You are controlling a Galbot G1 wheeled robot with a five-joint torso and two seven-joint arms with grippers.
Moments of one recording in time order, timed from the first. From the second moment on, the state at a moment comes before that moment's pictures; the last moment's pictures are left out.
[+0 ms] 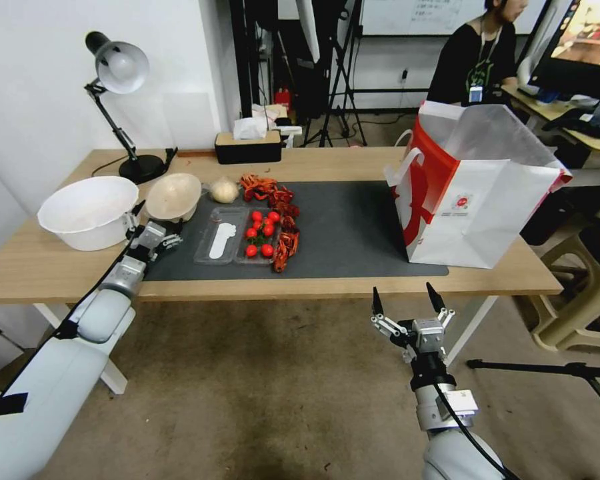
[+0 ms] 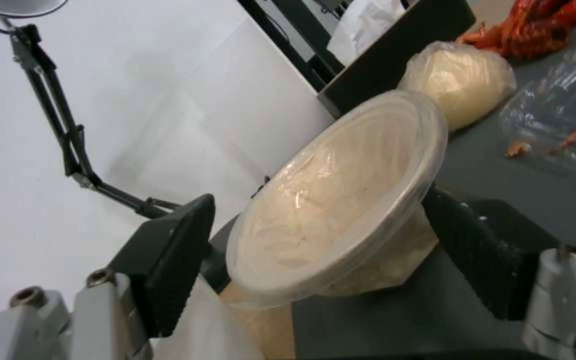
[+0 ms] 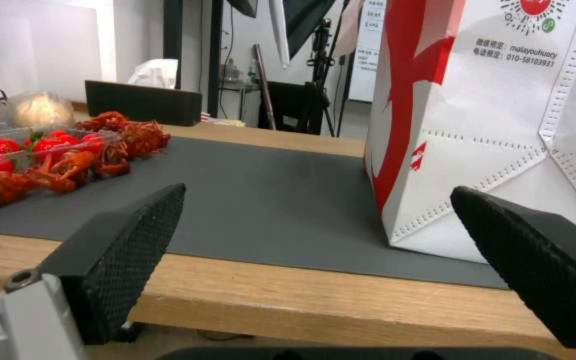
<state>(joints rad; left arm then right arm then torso) 0.93 -0.89 -0.32 -1.47 0.00 -0.10 -0.07 -1.55 1.04 0.17 2.08 0.10 0.21 0.51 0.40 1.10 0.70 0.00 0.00</state>
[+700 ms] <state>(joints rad) 0.87 -0.83 -0.24 -1.41 0.02 -0.13 -0.02 -1.54 1.04 0.17 2.07 0.10 0.21 0.51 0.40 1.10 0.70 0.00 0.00</state>
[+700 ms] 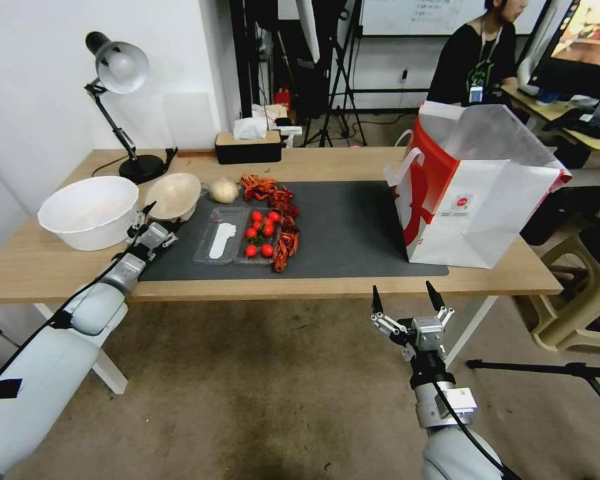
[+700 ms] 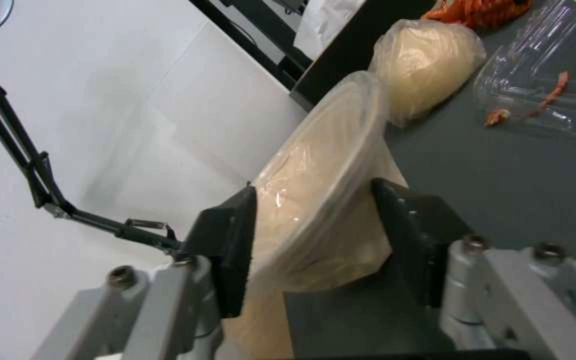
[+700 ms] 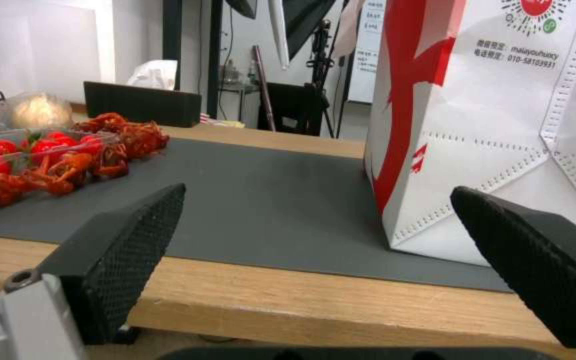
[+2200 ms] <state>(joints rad) 0.40 -0.79 0.24 -1.63 -0.62 -0.23 0.19 -1.54 1.03 0.18 2.08 0.10 0.21 0.51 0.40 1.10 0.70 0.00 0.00</state>
